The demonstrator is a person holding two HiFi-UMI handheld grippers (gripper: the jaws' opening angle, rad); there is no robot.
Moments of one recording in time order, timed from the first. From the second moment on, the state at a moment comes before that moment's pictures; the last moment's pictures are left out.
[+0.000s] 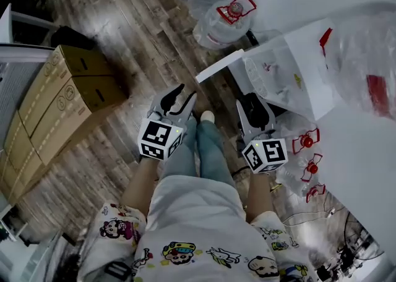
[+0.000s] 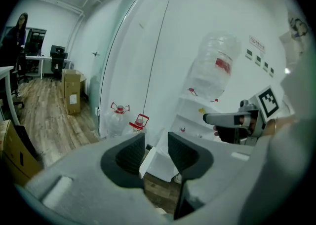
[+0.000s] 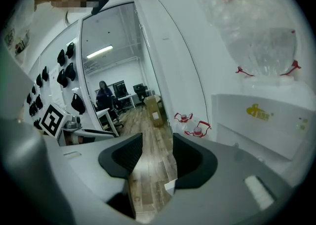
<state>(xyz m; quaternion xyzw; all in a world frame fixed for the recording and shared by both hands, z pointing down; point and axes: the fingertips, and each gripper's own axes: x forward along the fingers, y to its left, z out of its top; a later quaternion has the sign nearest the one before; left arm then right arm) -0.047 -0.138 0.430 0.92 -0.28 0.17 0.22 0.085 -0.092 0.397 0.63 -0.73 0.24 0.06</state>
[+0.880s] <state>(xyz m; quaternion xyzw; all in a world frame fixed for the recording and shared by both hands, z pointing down) -0.011 -0.126 0.654 0.90 -0.25 0.24 0.27 0.099 -0.074 0.574 0.63 -0.71 0.30 0.07</state>
